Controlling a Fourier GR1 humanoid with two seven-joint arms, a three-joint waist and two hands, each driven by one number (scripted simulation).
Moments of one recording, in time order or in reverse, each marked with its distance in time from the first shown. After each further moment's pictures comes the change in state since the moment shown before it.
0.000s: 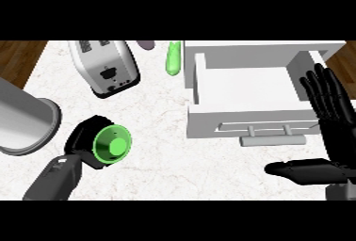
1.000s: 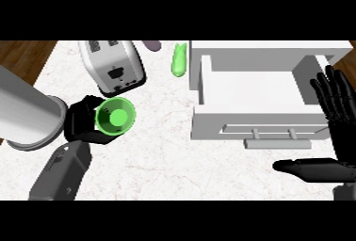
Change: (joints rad) left arm -0.004 -0.080 0.118 -0.242 0.167 0.234 -0.063; right arm 0.018 -0.018 -0.049 0.023 -0.003 0.004 -0.020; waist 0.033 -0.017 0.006
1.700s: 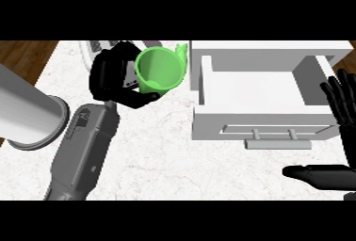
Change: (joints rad) left arm -0.163 -0.136 -0.169 -0.488 -0.024 0.246 0.394; right arm 0.034 -0.014 -0.031 -0.043 -0.025 0.016 0.024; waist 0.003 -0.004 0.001
